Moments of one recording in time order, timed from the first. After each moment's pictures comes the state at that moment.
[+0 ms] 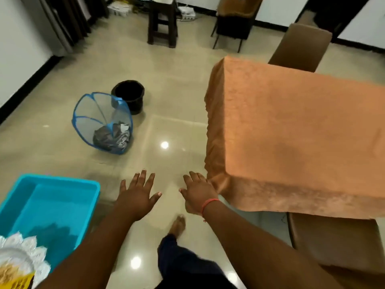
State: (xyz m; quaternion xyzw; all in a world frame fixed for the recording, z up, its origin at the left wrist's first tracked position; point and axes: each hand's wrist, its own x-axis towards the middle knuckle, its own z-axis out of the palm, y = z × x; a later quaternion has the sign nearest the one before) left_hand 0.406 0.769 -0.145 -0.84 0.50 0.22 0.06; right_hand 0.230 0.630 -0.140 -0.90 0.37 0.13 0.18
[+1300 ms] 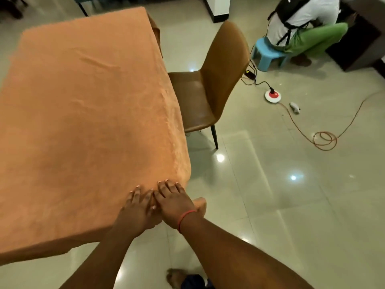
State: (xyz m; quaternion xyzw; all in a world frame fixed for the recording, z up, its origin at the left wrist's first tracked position) left_hand 0.311 0.343 -0.159 -0.12 0.95 0.05 0.28; right_hand 0.243 0.500 -0.156 -0.40 0.88 -0.12 0.21
